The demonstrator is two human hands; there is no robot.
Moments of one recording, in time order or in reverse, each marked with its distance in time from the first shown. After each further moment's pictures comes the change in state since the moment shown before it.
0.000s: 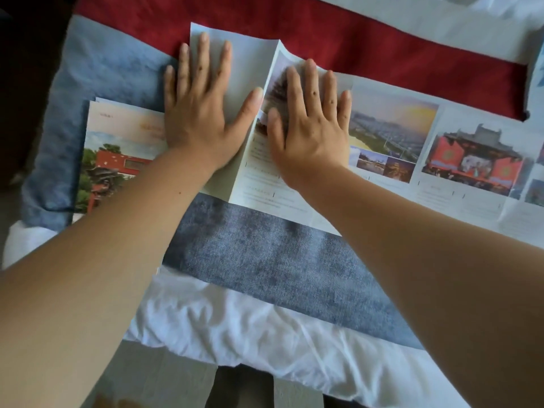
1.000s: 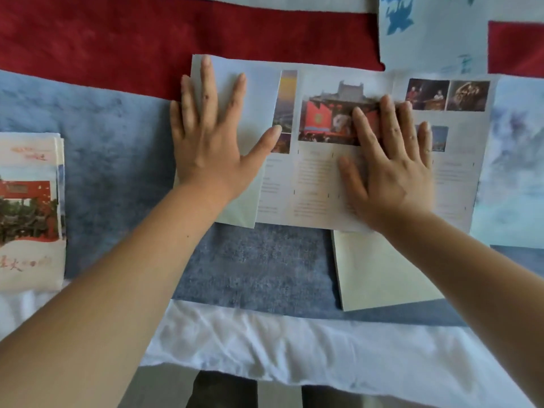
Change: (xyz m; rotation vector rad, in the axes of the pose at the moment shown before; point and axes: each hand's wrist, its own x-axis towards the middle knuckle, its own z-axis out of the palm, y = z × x) left_hand -0.049 0.188 0.030 0.044 -0.078 0.133; right_hand -0.129 0.262 -0.049 -0.092 0.075 0.100
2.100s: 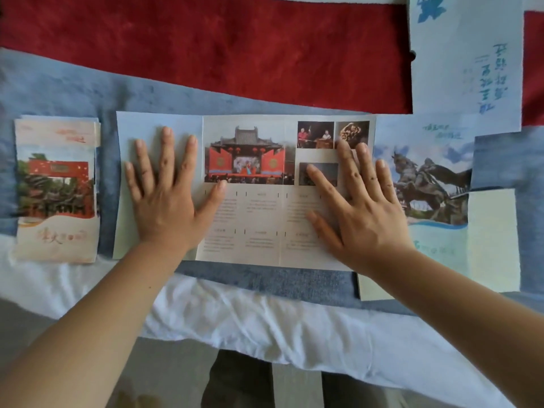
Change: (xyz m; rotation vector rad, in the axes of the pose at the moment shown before) left_hand -0.104 -0.095 0.005 0.187 -0.091 -0.123; right_hand -0.059 -0.048 0.016 0.013 -0.045 -0.318
